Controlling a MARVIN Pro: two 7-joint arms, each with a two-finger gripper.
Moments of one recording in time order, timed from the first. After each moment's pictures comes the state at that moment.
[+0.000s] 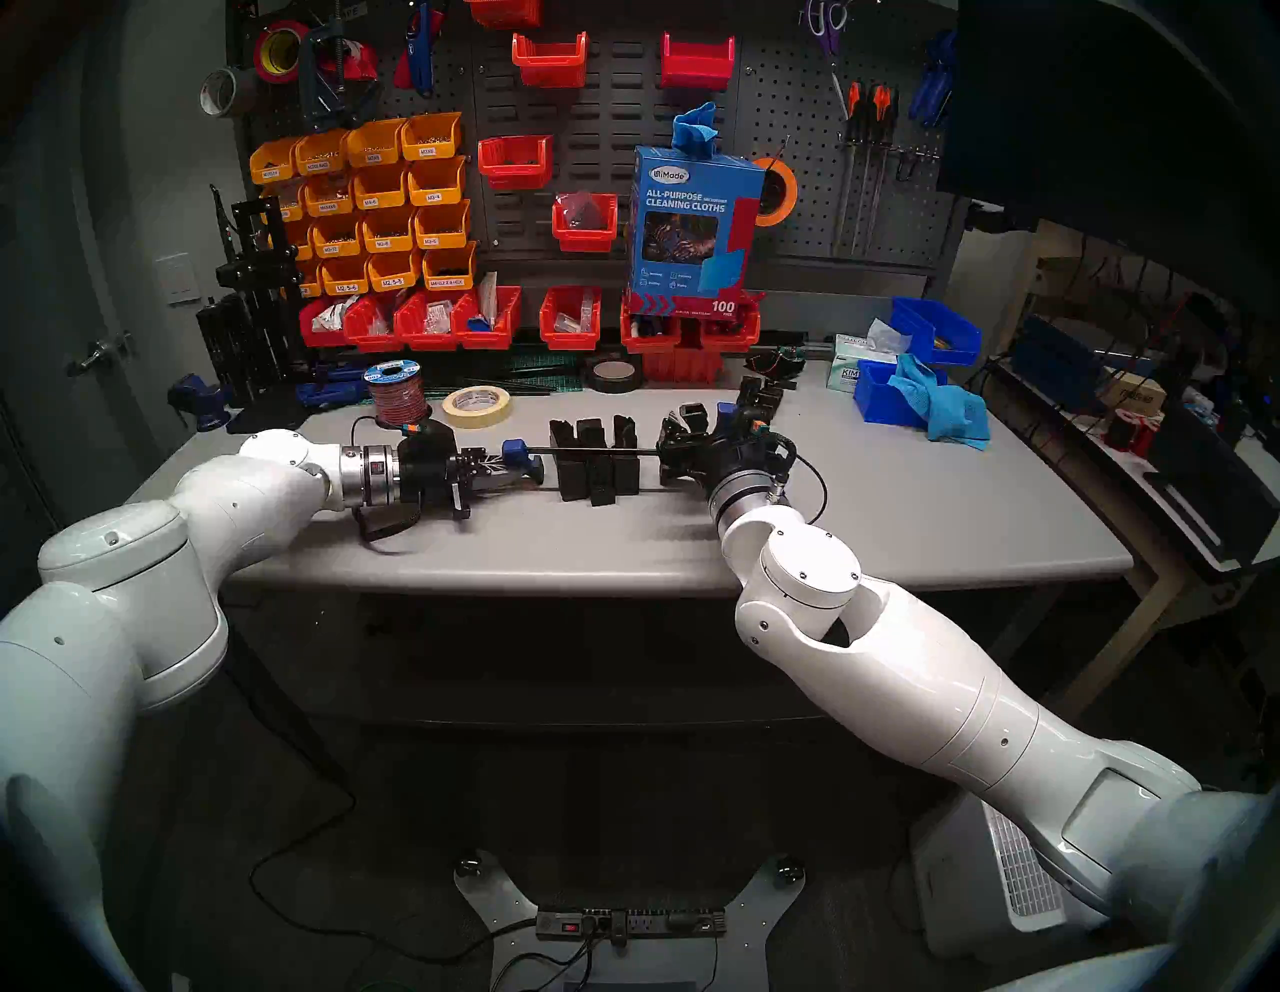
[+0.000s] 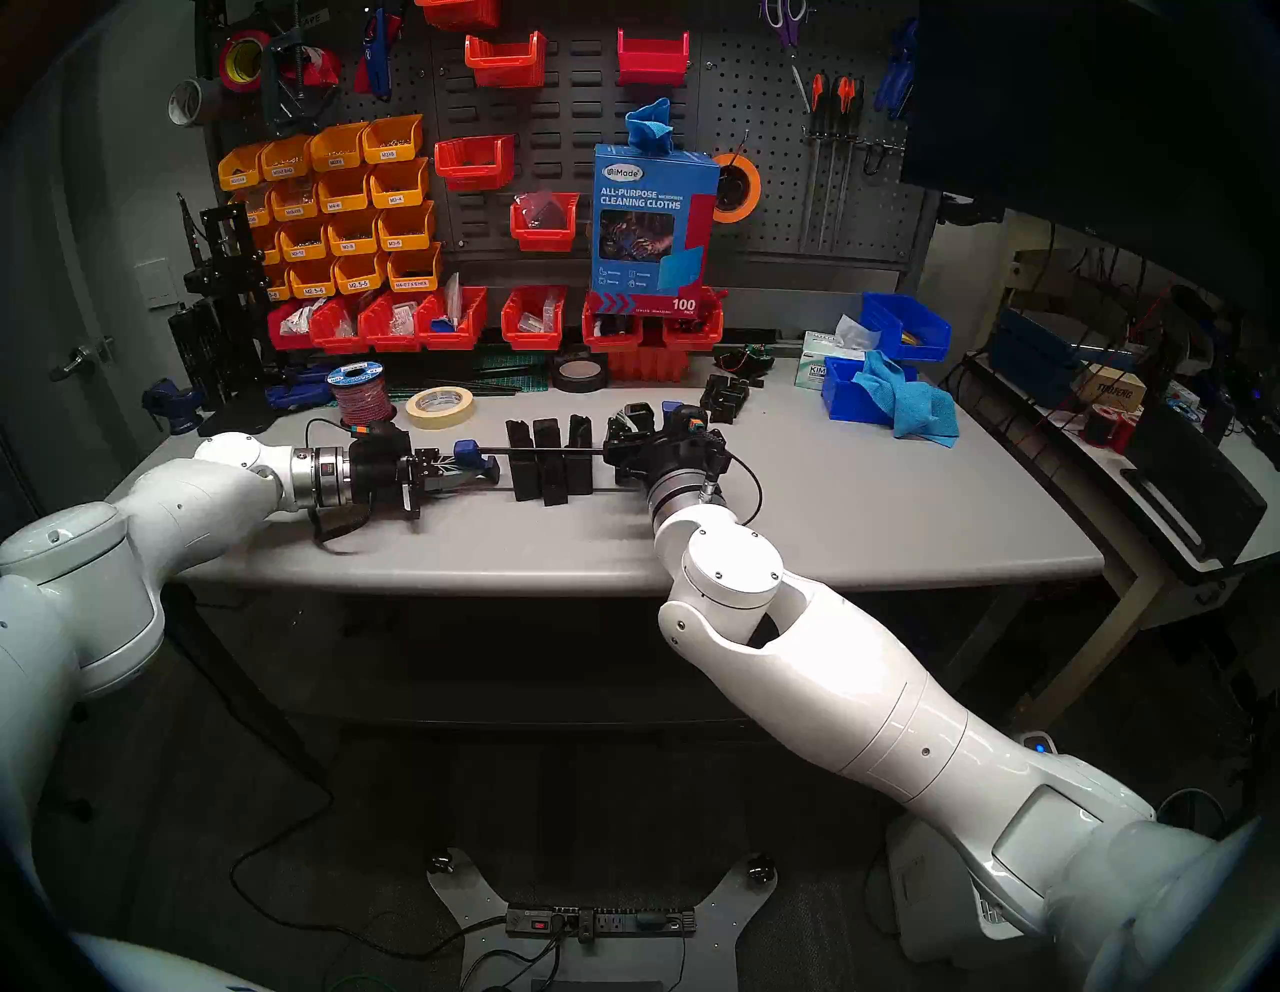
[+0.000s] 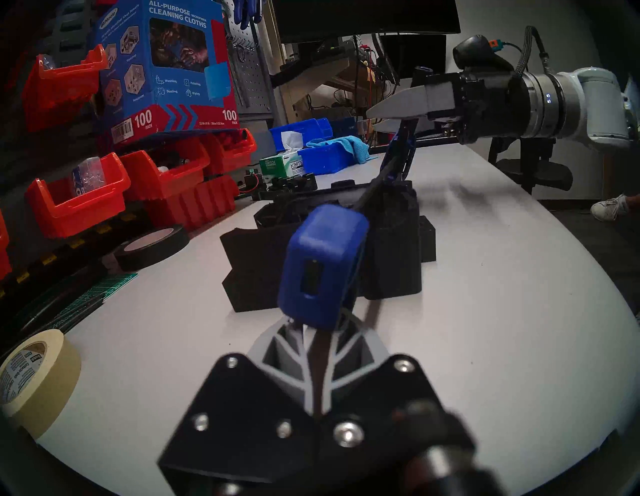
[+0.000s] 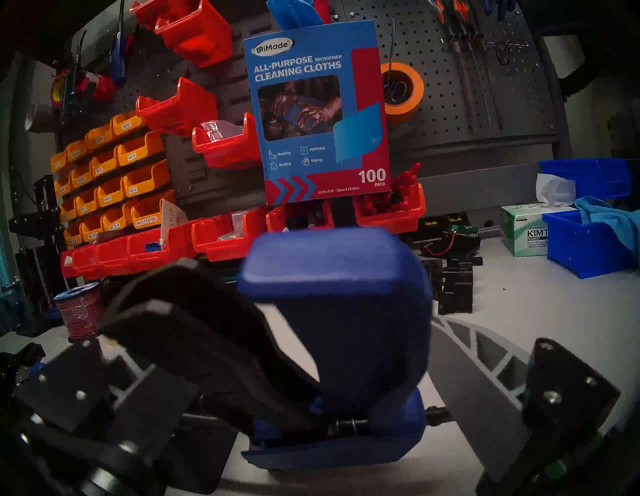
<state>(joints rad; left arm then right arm) 0.41 -1.02 -0.14 -0.30 -1.25 -0.53 -1.30 -1.10 -1.05 0.73 -1.77 0.82 0.00 -0.69</state>
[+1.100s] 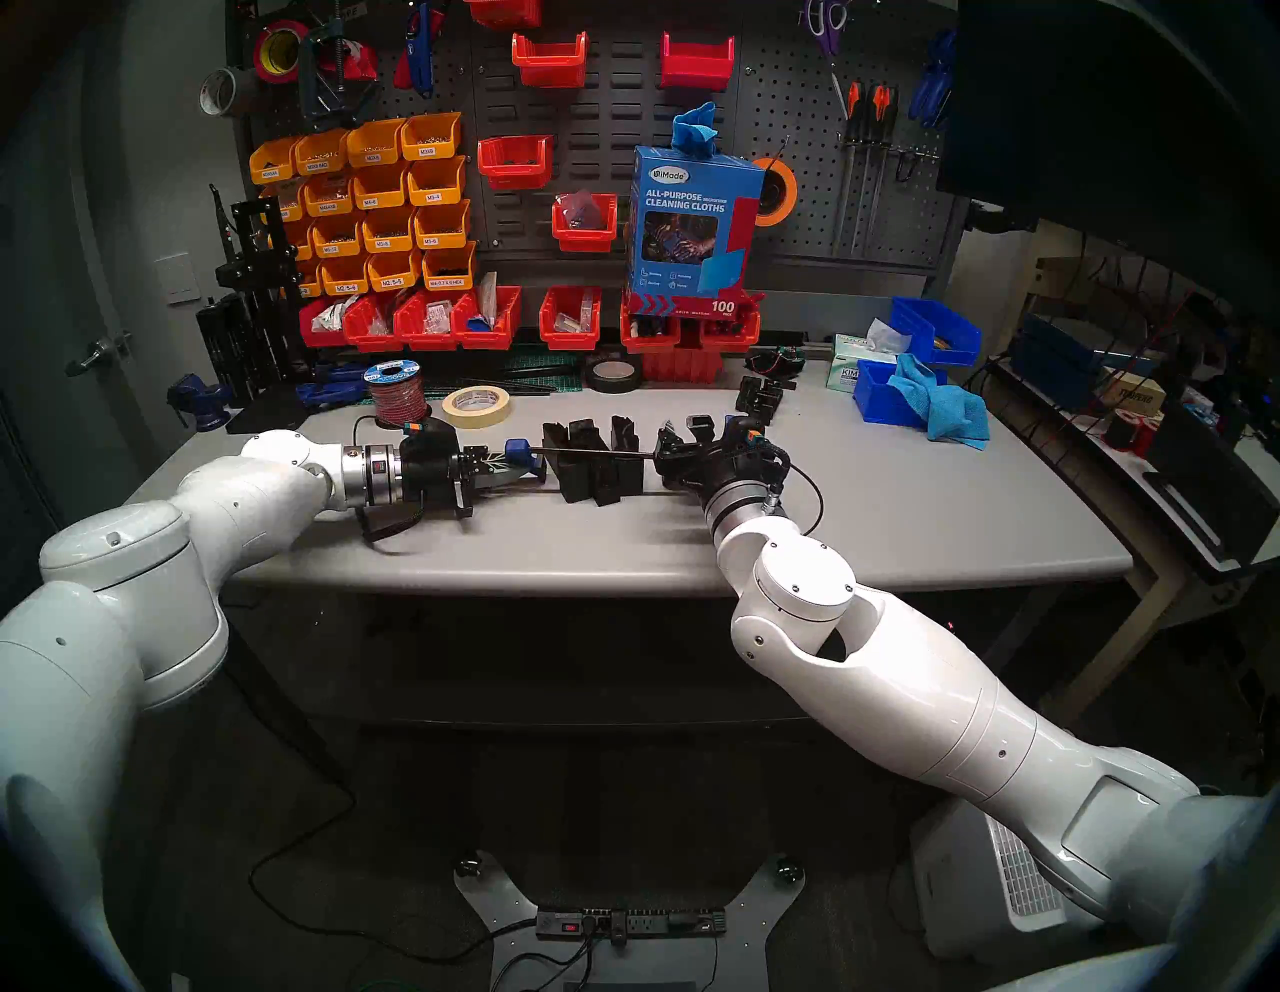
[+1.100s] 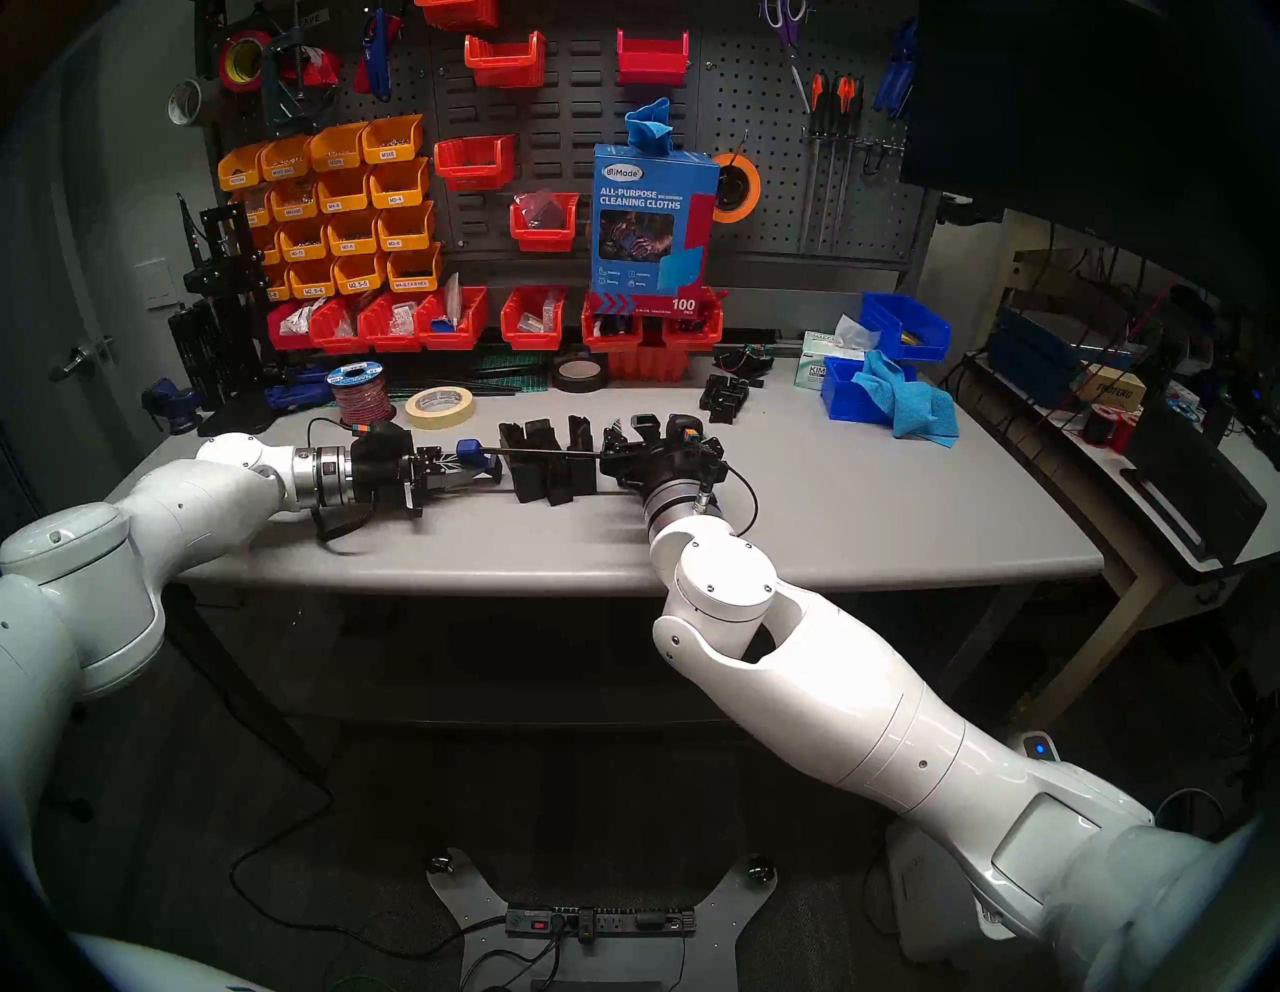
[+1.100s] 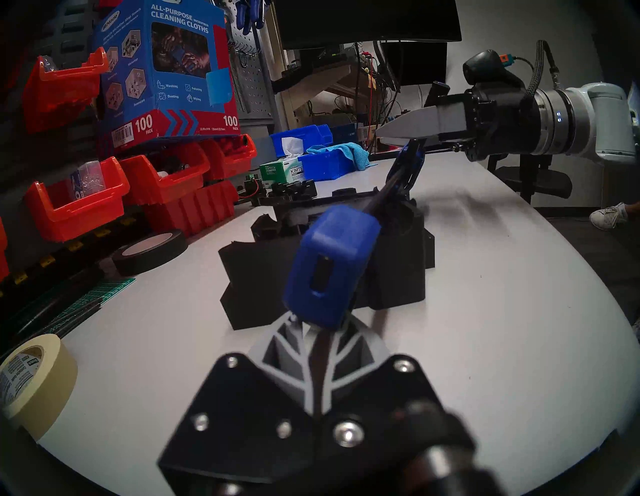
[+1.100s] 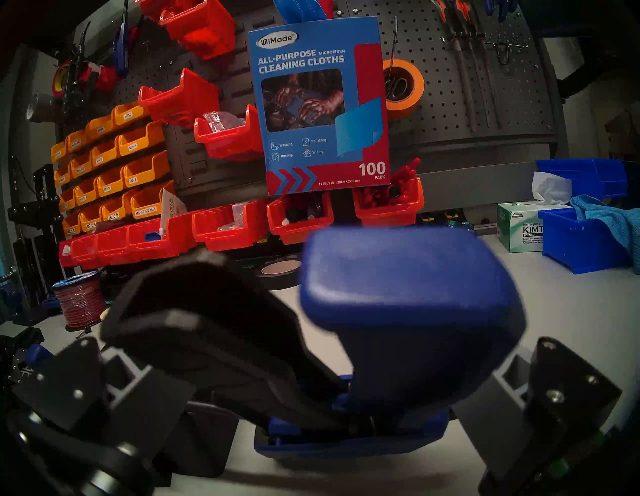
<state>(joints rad) 0.41 -1.02 -0.12 -0.30 -1.29 -0.53 -1.31 -1.12 -1.05 0.71 -1.79 0.79 0.01 -0.73</state>
